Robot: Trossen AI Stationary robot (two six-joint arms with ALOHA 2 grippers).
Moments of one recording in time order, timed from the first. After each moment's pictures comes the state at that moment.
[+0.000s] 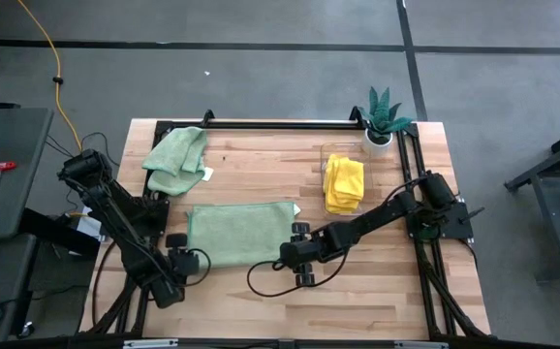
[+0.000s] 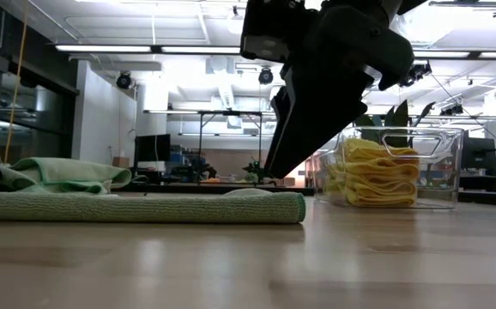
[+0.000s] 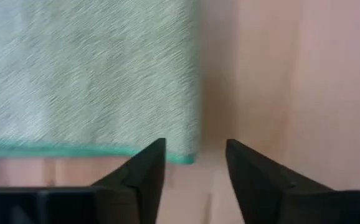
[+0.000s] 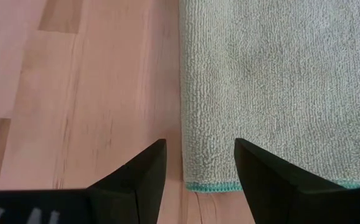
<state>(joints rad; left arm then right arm) -0.88 1.45 0.75 -0.83 -0.27 -1.03 0.35 1.96 1.32 -0.41 0.14 0.22</state>
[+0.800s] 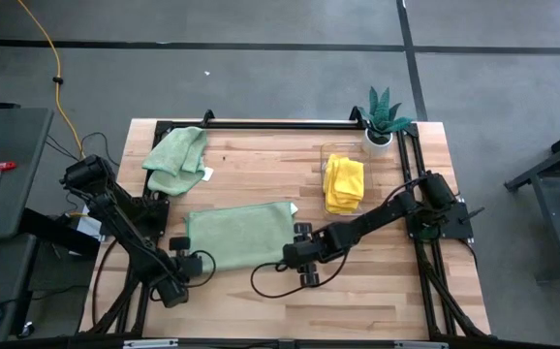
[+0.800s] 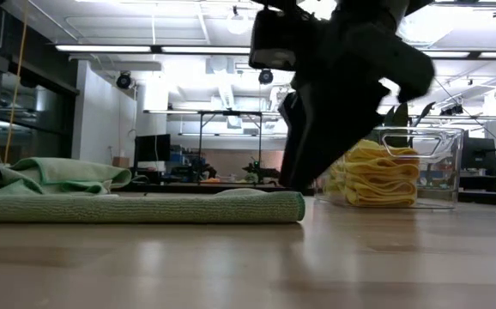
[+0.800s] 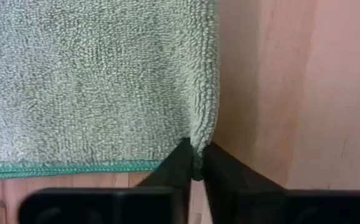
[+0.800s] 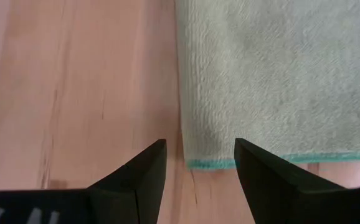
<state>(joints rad) -0.85 1.52 0.69 -0.70 -0.21 -1.02 0.35 1.96 1.31 -0.47 0.13 0.19</state>
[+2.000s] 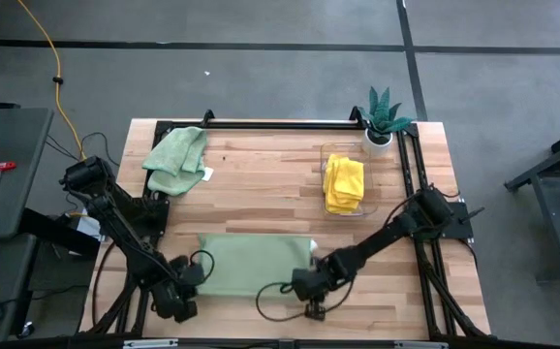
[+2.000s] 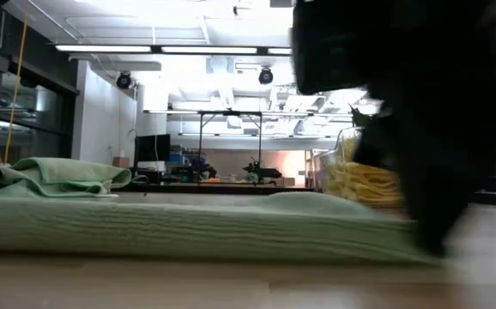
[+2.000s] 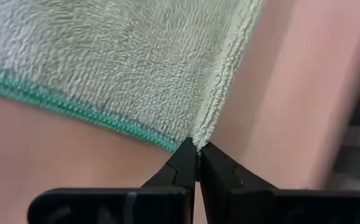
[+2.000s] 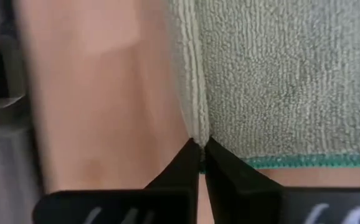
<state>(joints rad) -0.91 1.53 0.69 -0.38 -0.18 -1.39 0.53 2.04 1.31 -0.43 -0.15 0.72</state>
